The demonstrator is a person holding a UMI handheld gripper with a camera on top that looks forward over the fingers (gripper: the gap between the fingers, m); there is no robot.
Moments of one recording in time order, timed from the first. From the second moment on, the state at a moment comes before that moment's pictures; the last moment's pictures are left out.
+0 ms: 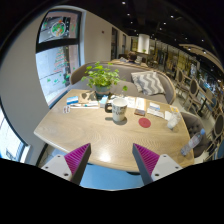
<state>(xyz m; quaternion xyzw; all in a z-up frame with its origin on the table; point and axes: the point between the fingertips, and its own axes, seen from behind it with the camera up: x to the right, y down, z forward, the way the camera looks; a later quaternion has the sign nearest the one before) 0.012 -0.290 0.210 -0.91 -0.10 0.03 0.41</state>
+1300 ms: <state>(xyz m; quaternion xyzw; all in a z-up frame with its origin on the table) 0.484 -0.157 0.069 -0.87 0.02 0.02 0.48</state>
